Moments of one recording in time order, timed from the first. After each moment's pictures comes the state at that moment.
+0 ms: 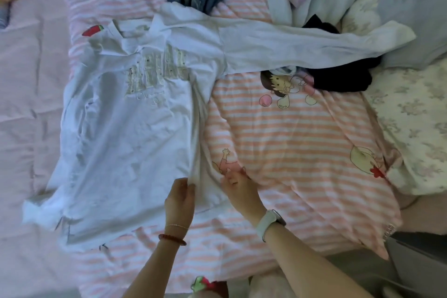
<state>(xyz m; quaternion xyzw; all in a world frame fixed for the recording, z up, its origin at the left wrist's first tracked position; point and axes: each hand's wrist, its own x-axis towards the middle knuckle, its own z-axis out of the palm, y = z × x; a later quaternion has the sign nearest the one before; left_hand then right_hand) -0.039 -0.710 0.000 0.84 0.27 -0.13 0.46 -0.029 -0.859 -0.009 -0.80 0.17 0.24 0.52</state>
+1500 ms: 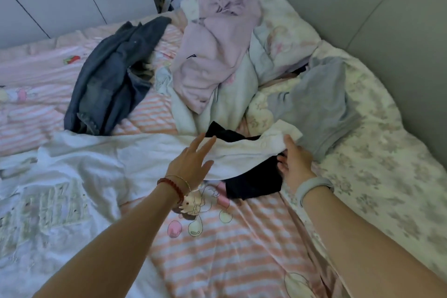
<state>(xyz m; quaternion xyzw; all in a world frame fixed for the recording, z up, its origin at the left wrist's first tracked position) 0.278 -0.982 0.010 0.94 -0.28 -0.13 0.12 0.208 -1.200 0.009 -0.48 0.52 -0.11 0.70</state>
